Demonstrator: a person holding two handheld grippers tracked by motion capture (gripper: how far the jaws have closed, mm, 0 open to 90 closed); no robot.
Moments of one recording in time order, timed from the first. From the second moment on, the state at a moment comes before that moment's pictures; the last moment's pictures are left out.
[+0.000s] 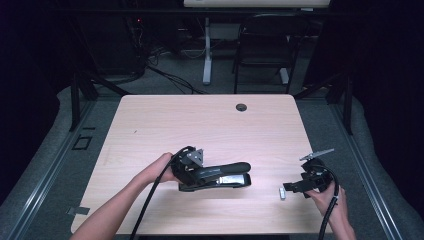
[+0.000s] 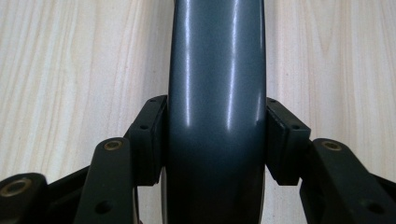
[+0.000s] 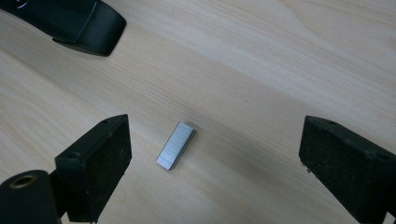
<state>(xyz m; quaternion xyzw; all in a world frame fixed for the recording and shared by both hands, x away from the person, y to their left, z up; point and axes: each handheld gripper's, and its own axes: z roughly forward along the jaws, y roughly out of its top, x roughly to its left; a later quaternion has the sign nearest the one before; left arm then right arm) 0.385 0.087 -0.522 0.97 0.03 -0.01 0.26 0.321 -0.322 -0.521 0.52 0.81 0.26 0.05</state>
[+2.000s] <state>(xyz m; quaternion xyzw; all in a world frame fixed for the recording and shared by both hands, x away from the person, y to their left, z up) 0.351 0.108 -0.503 0.93 0.17 0.06 0.33 0.303 -0.272 -0.509 0.47 0.83 0.27 0.09</state>
